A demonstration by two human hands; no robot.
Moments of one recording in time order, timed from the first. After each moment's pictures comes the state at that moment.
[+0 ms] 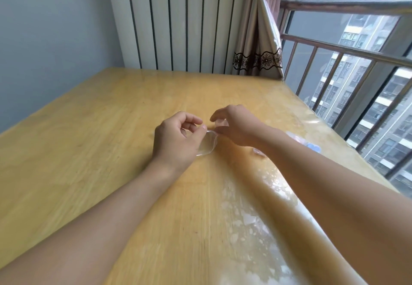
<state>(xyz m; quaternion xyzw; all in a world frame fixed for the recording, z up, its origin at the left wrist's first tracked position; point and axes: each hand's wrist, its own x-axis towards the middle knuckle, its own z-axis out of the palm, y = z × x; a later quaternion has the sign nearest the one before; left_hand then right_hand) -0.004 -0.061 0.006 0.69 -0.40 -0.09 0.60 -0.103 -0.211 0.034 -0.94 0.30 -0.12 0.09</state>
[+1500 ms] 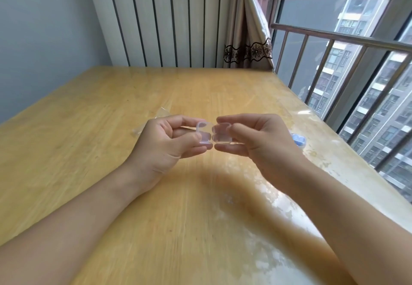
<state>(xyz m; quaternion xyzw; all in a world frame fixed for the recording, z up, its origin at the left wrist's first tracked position) -0.038 -0.038 0.033 0.57 -0.40 -0.36 0.63 -0.198 -0.134 0.045 -0.62 0.29 -0.35 0.64</state>
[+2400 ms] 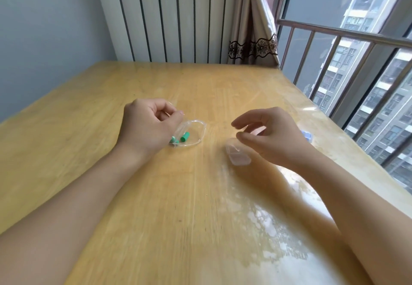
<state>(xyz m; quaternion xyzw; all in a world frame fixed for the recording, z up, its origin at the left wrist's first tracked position) 0.002 -0.044 0.034 0.74 -0.42 -0.03 0.52 -0.205 -0.168 0.031 -0.86 0.32 -0.29 0.28</state>
